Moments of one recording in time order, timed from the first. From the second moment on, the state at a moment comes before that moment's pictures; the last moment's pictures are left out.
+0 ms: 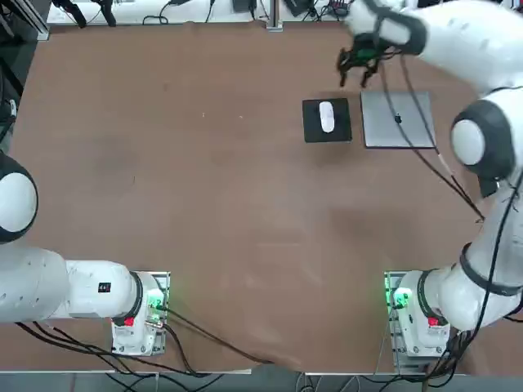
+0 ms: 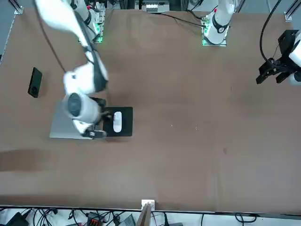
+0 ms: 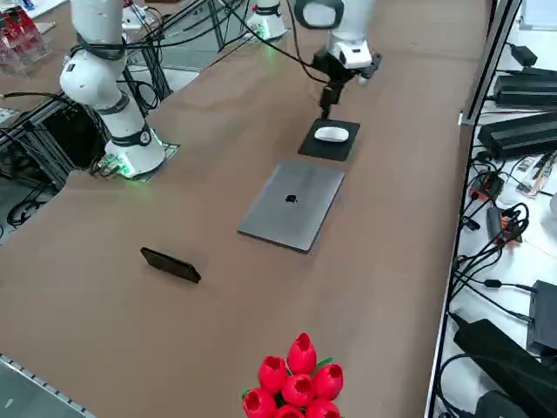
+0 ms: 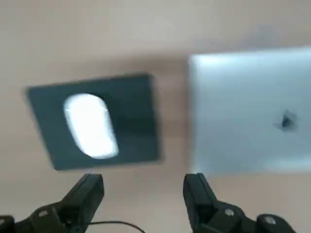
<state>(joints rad) 0.29 0.48 -0.04 -1.55 0.08 1.78 0.36</state>
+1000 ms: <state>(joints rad) -0.44 0.25 -0.05 -1.91 -0.13 1.71 -0.26</state>
